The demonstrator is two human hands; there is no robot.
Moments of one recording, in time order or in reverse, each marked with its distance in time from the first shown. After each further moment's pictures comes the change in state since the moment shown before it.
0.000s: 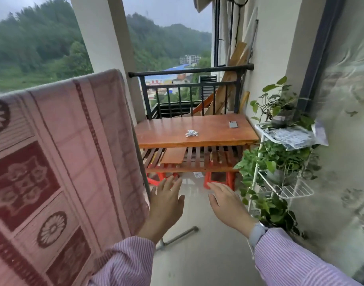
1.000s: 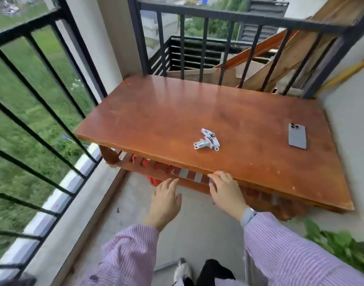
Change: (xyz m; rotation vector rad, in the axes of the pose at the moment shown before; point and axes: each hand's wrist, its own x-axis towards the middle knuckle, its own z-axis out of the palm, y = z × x) left_hand 0.612 -0.159 0.317 -0.243 -0.326 -0.401; right_hand 0.667 0.303 0.177 -0.102 -0.332 0.017
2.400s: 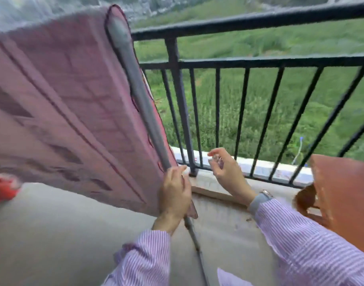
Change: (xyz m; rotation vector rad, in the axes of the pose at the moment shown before) left_hand -0.174 -0.034 -0.128 0.069 1.364 -1.244; right_hand 0.030 -0.354 0.027 0.740 -0.835 -1.318
